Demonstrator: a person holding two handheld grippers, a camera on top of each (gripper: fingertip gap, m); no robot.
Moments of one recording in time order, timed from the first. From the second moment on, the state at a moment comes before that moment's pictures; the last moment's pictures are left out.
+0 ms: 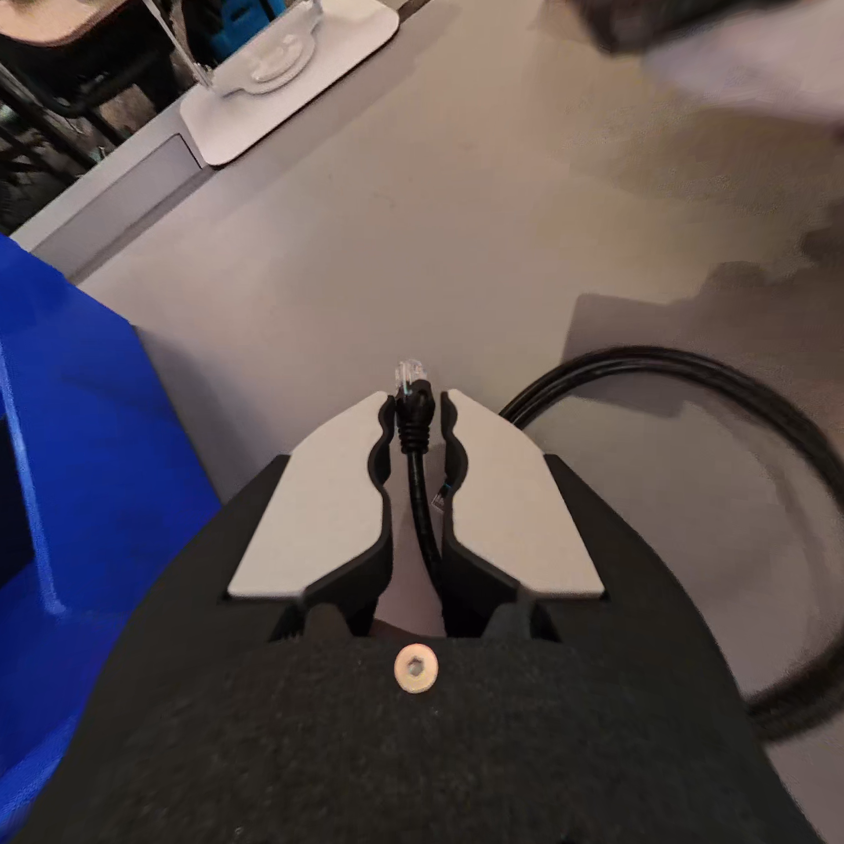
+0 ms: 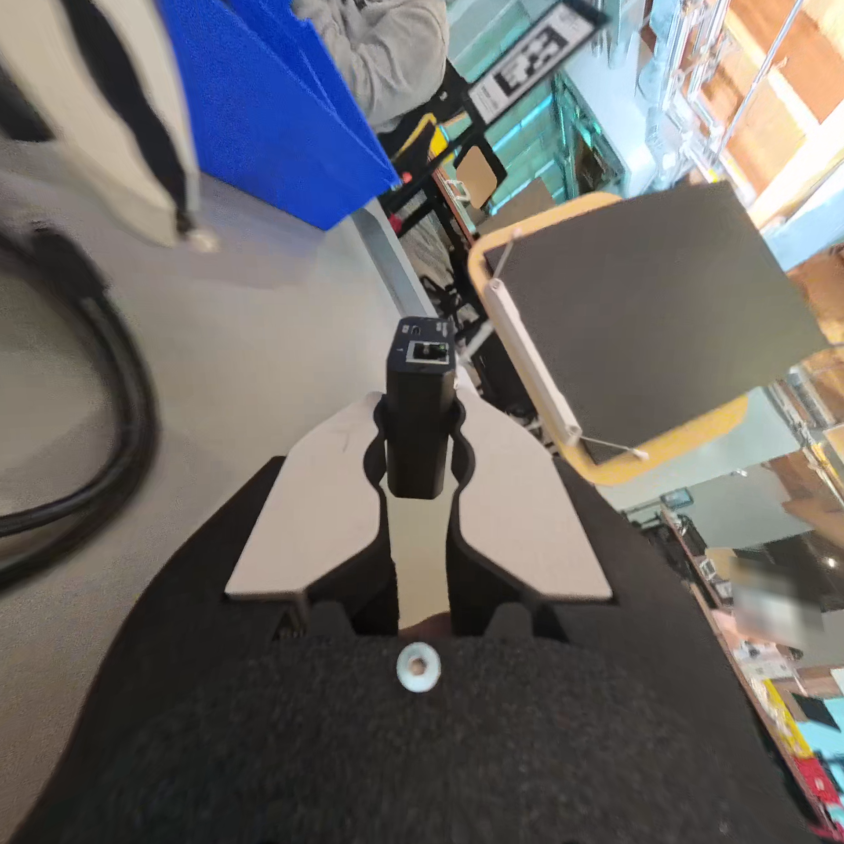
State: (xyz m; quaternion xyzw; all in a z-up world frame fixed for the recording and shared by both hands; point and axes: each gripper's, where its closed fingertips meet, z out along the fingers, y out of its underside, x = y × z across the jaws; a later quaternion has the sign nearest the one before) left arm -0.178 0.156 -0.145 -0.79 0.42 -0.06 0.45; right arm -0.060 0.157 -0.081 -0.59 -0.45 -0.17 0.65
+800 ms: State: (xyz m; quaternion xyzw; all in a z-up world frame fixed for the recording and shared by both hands) left arm -0.213 0.092 -0.143 -0.80 0.37 -0.11 0.45; right arm 0.248 0.281 -0.175 -0.92 -0.36 -0.13 0.08
